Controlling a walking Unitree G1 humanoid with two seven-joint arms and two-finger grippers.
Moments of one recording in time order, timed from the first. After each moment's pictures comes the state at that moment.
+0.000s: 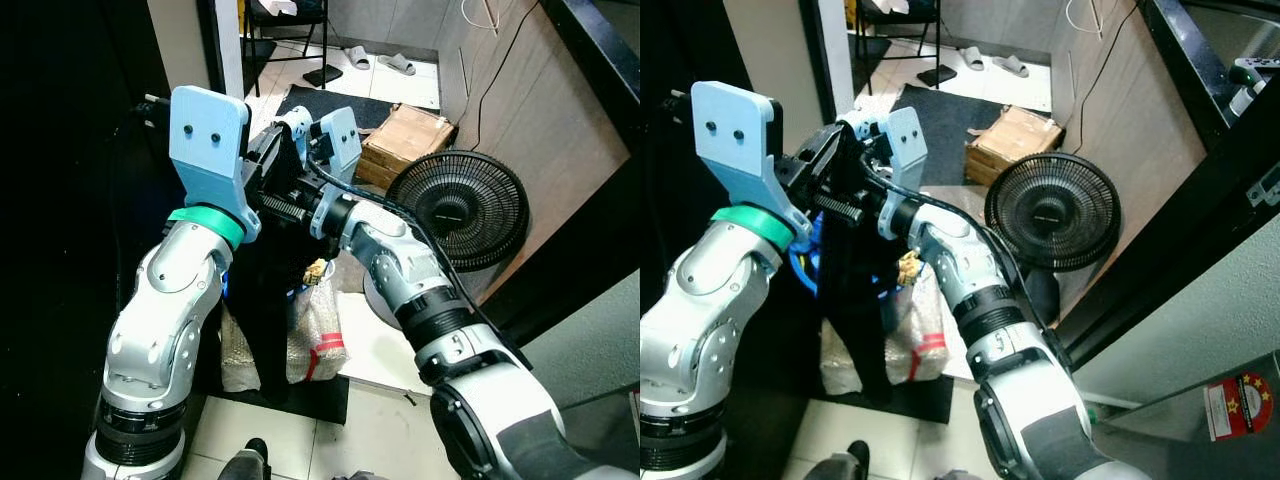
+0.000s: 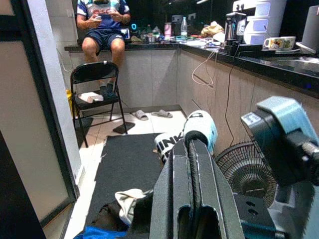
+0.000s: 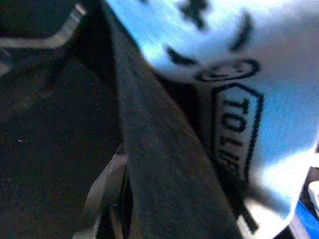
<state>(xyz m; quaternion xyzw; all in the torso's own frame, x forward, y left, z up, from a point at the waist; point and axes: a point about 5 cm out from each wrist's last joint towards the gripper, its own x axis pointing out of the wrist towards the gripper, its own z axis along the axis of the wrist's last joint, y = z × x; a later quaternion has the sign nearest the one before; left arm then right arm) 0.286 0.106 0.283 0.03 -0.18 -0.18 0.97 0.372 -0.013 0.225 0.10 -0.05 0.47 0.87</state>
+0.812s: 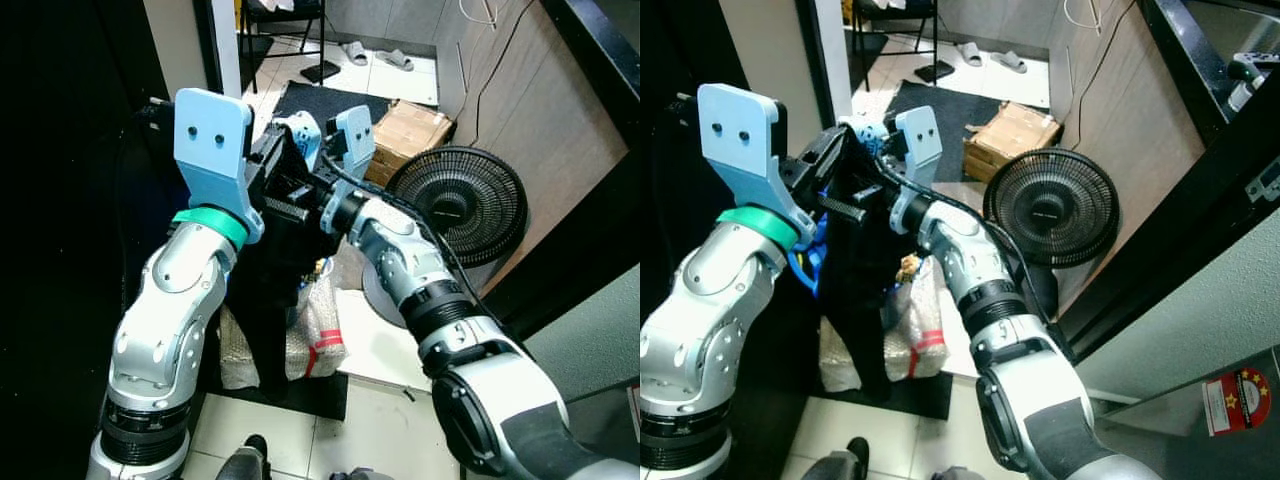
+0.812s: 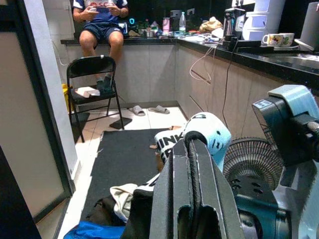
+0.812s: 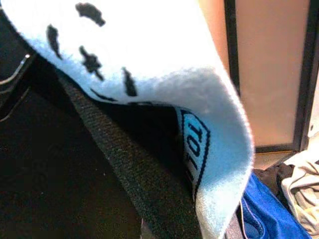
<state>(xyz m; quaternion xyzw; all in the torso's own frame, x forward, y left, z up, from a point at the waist) 0.288 0.104 0.280 0.03 -0.18 -0.18 0.97 0.380 -0.026 0.228 0.11 -0.08 0.45 0.88</state>
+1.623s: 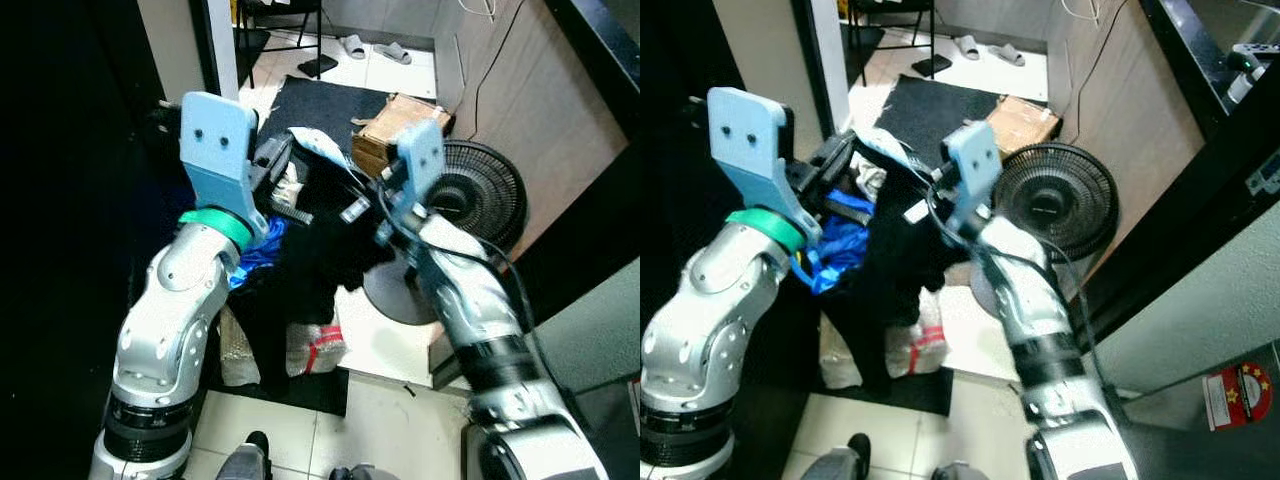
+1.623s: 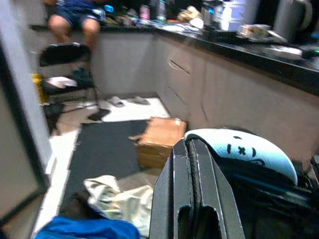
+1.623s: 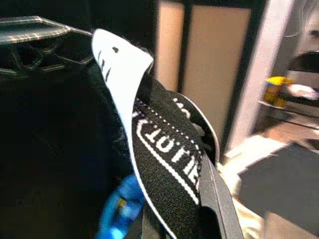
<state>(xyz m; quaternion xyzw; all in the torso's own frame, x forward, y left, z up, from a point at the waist) 0.292 0.095 0.272 0.02 -0.16 -0.22 0.96 0.345 -0.102 0.224 -0.04 -0.17 0.35 0.92</state>
